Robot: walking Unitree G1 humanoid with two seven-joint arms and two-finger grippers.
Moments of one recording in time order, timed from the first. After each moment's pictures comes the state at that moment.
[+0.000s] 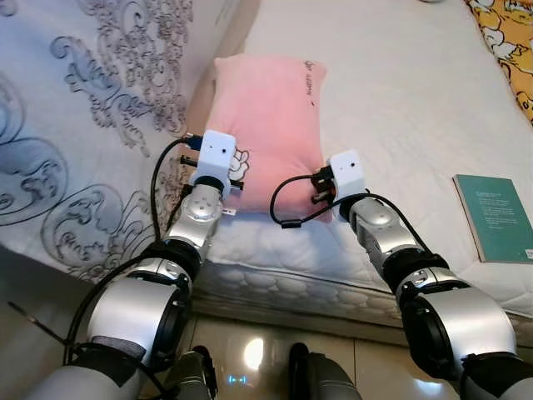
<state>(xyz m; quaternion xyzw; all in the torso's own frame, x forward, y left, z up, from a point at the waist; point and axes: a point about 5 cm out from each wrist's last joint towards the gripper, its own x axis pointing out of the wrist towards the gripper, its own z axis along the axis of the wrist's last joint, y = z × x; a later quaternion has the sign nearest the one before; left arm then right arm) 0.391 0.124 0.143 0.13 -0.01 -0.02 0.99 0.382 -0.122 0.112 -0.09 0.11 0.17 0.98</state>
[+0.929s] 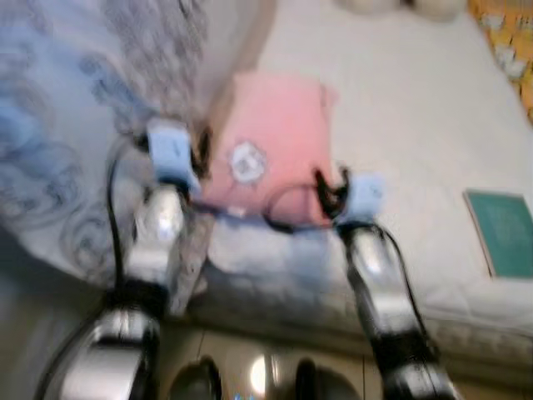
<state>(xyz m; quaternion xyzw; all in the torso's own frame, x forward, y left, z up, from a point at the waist) 0.357 0.157 0.160 0.04 -0.12 -0.05 0.99 0.317 -0.114 0.115 0.03 -0.07 0.08 0.99</state>
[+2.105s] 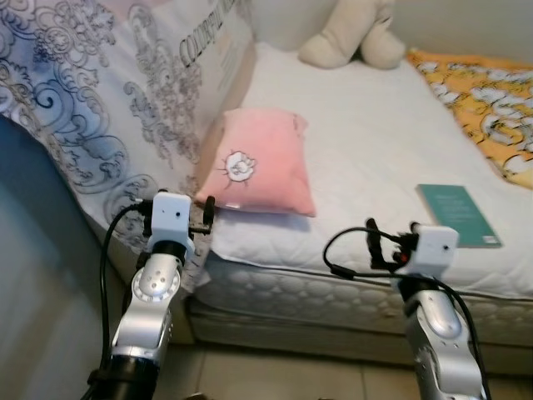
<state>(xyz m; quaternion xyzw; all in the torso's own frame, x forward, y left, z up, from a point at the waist) 0.299 0.163 0.104 0.08 0.00 0.00 1.00 0.260 -0.183 0.087 0.02 0.02 -0.01 1.00</state>
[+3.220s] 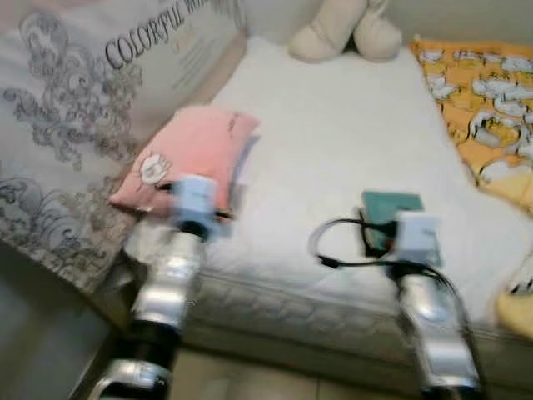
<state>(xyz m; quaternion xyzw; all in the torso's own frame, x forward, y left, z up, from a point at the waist) 0.326 0.126 0.109 0.05 -0.01 -0.11 0.99 0.274 -0.179 0.092 -0.03 0.01 -0.02 1.00</state>
